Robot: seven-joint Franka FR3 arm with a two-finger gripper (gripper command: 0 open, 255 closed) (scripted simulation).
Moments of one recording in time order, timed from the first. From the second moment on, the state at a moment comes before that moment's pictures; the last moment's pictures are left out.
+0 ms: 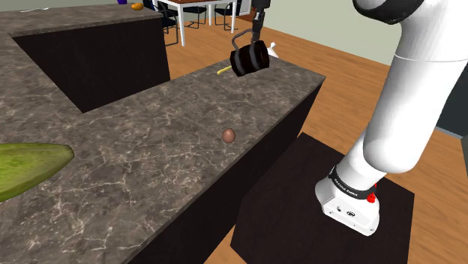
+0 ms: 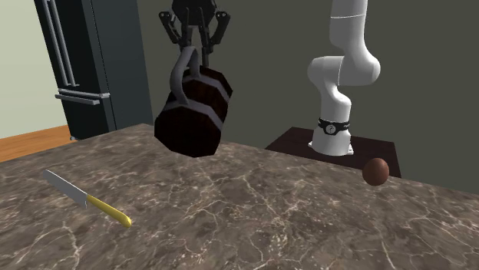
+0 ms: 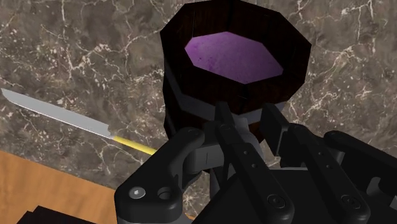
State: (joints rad) arm 0.01 0.27 -0.38 -1.47 0.05 1.70 -0.79
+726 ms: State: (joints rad) arm 0.18 0.04 -0.28 -1.70 -0.03 1.72 -0.52
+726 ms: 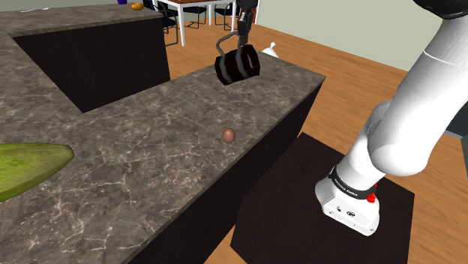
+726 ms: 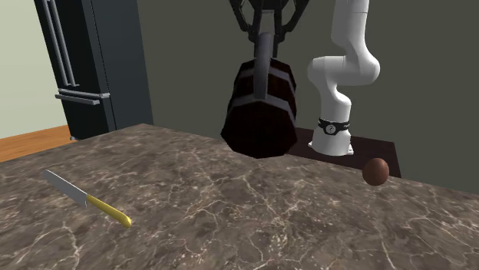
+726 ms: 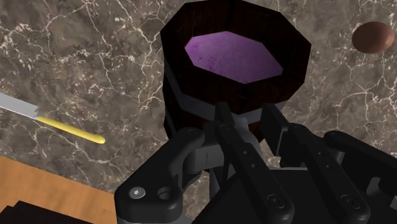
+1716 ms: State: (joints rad) arm 0.35 -0.08 -0.10 -1.79 -0.04 1.66 -0.16
